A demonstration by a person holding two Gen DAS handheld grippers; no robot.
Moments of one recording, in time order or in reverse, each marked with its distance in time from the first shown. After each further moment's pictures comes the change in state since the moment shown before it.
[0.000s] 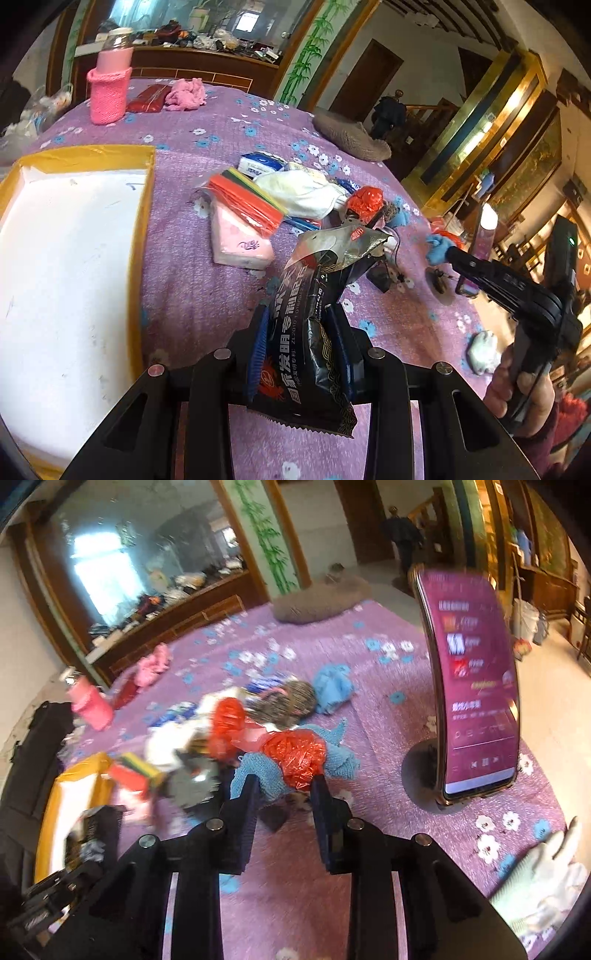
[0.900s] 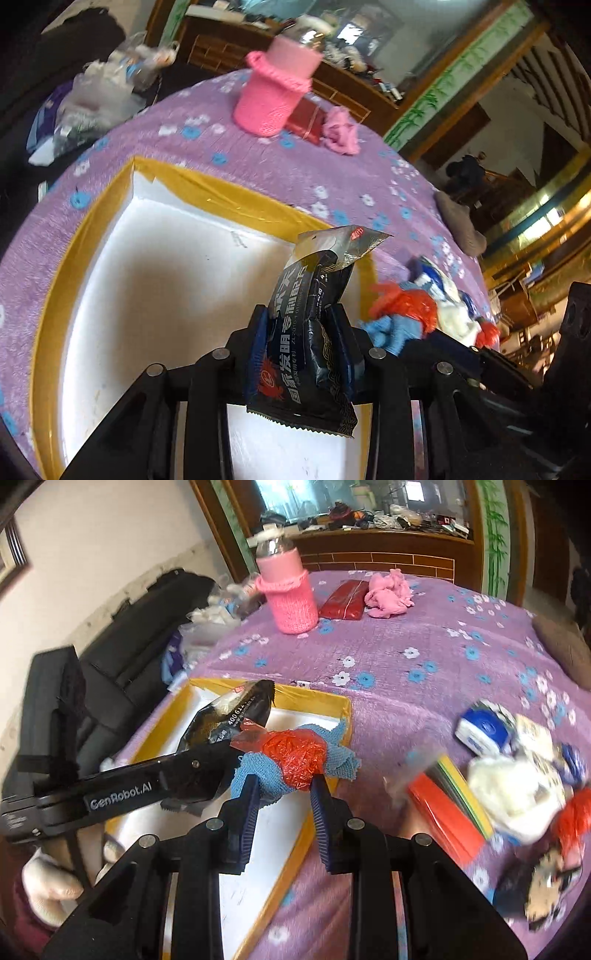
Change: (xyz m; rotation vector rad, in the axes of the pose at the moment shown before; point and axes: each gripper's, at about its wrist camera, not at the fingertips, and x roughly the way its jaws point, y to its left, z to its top) left arm 0.010 0.179 0.108 -0.338 -0.054 0.172; right arm 0.129 0.287 -0.020 -0.507 0.290 0.382
